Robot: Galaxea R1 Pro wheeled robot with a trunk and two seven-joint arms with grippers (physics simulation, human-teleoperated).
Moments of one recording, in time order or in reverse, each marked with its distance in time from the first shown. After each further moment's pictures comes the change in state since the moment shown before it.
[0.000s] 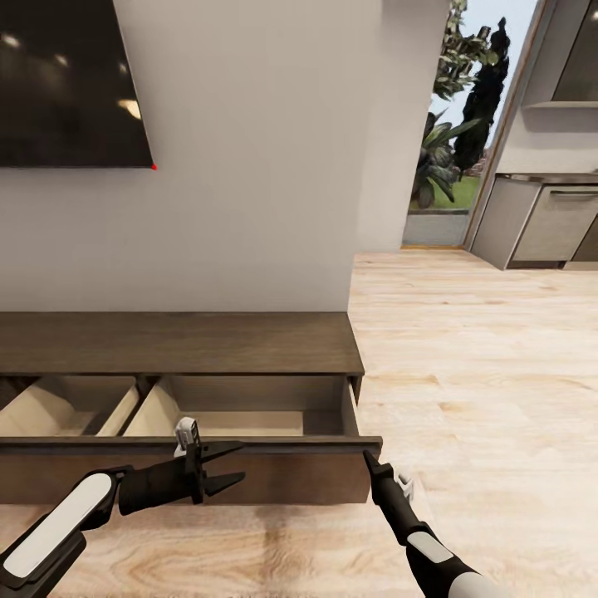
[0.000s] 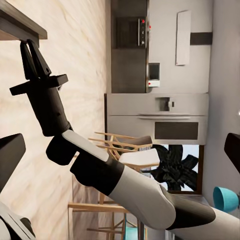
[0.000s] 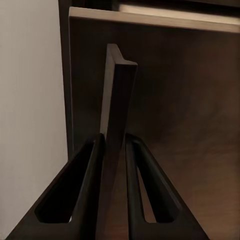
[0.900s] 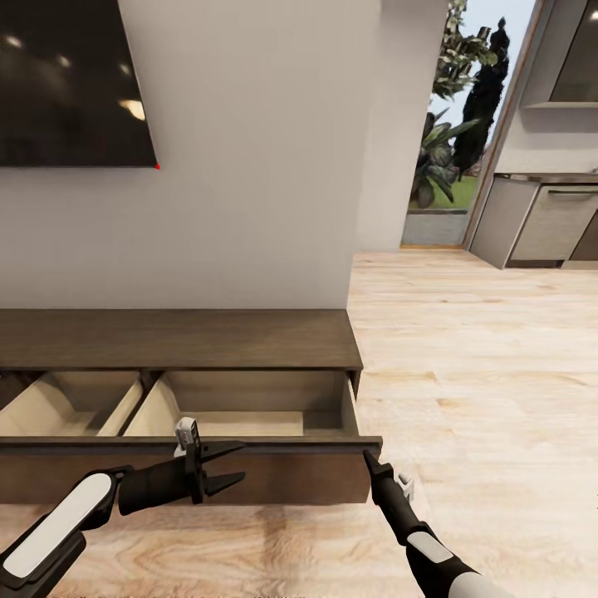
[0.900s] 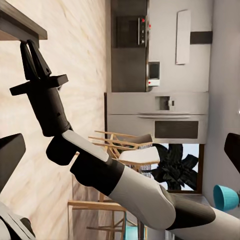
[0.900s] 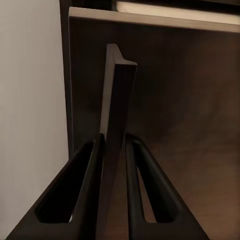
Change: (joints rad) left arm 0.000 0.000 0.001 0.000 0.000 0.000 0.000; right arm 0.000 0.000 -0.001 0.000 0.000 0.000 0.000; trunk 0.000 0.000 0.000
